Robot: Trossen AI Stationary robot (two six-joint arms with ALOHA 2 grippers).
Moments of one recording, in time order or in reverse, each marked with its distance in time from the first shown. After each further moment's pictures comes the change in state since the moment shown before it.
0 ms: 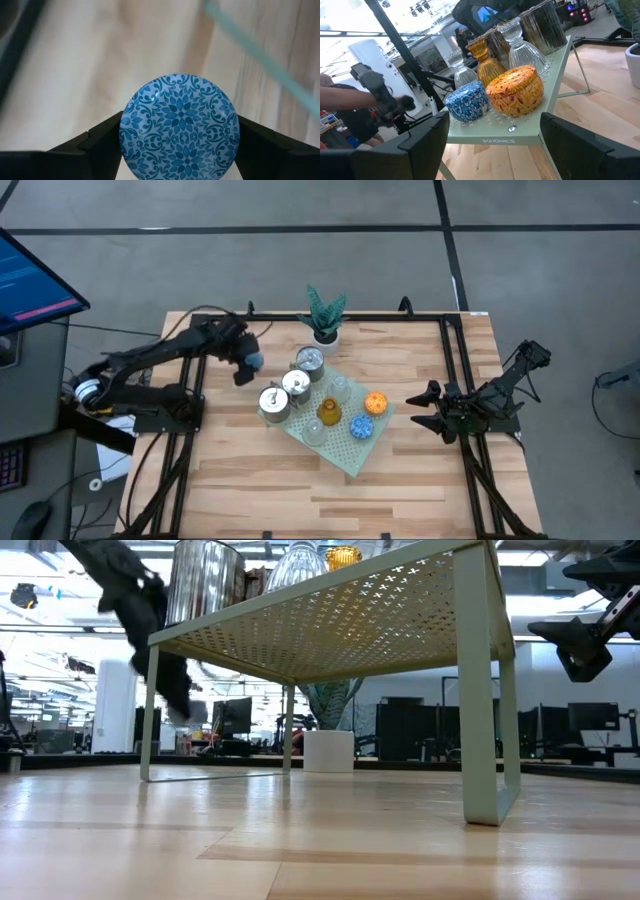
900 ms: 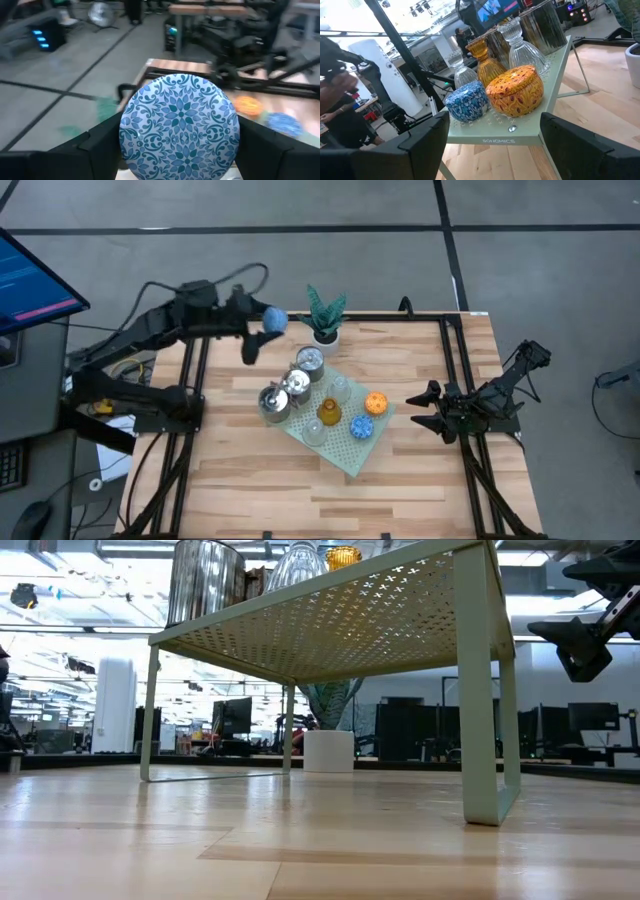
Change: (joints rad) left arm -0.380 -0.085 0.664 0.011 -0.145 -0.334; right arm 0.000 0.000 0.000 0.000 0.000 0.000
